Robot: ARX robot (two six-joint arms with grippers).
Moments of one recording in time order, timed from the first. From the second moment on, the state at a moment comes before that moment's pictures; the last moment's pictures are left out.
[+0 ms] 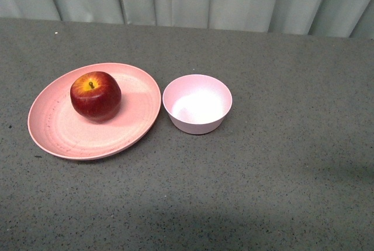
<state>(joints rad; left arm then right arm) 0.00 0.00 0.02 0.00 0.00 0.00 0.14 1.26 0.15 1.09 0.14 -0.01</state>
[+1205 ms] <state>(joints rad) 0.00 0.00 0.02 0.00 0.00 0.00 0.00 0.36 0.01 0.37 0.00 -0.01</state>
